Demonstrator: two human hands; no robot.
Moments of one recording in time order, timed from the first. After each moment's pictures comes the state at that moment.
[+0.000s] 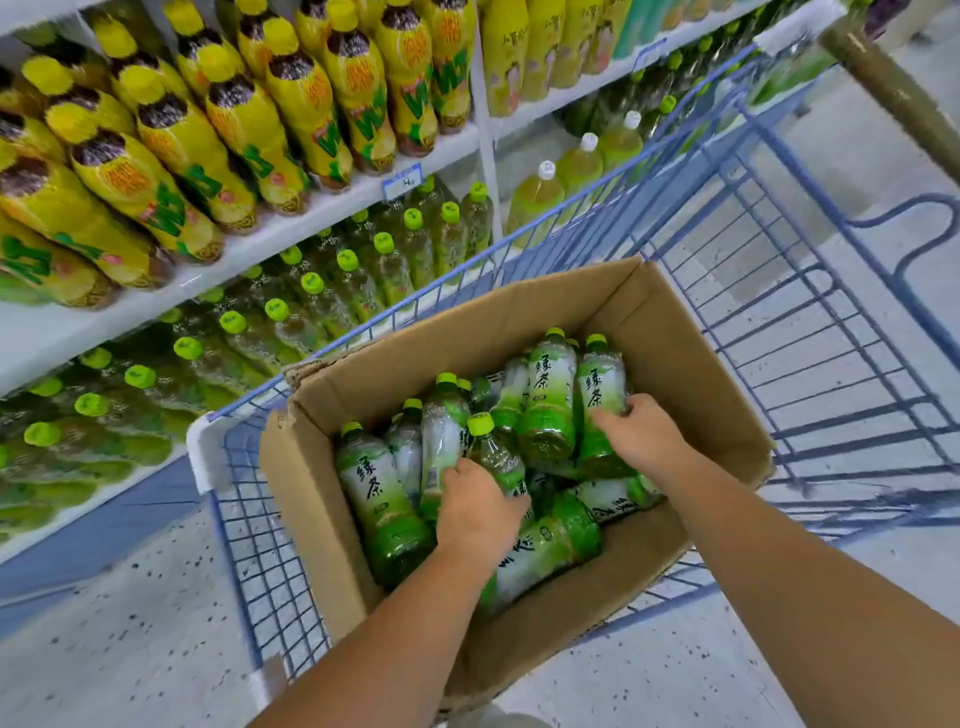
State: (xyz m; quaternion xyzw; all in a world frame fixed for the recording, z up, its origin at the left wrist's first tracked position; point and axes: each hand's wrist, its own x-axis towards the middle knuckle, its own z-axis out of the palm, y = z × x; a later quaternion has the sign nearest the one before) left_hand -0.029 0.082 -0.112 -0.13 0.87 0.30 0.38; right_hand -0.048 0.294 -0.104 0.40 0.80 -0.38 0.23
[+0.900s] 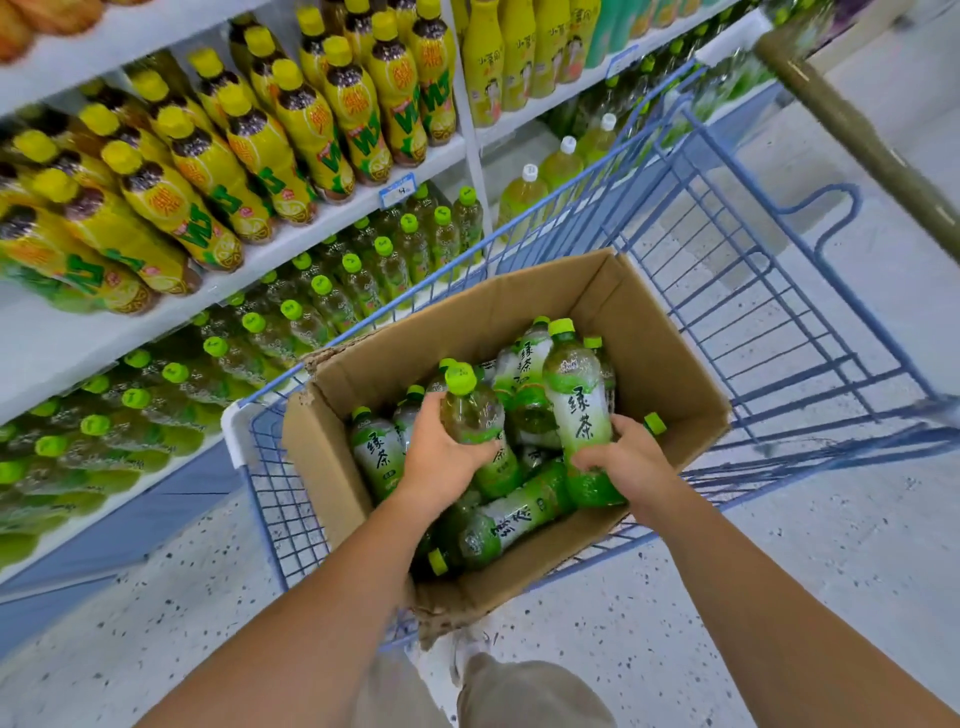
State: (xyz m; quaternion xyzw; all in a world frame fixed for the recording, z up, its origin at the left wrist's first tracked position) left_hand -0.035 0.044 -0.086 -0.08 0.76 0.59 0.24; right_hand 0.028 0.266 -0.053 0.40 0.68 -0.58 0.20
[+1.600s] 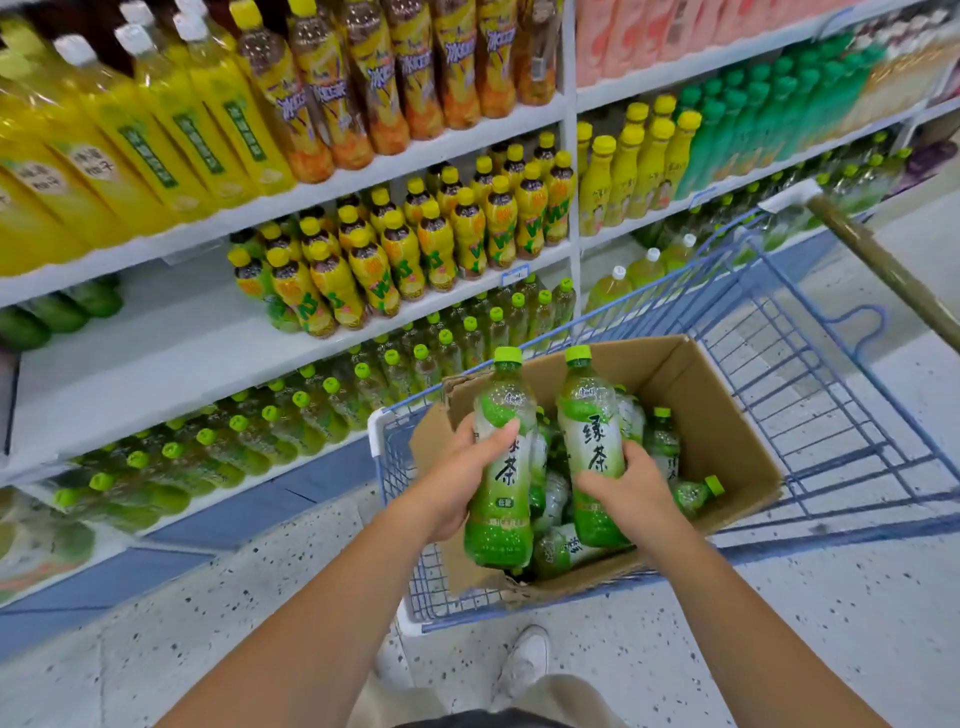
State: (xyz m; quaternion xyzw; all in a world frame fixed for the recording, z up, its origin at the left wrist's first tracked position) left_hand 0.004 -0.051 0.078 -0.11 0.58 0.74 0.32; right_hand 0.045 0.162 0.056 0.27 0.76 -0.57 0.15
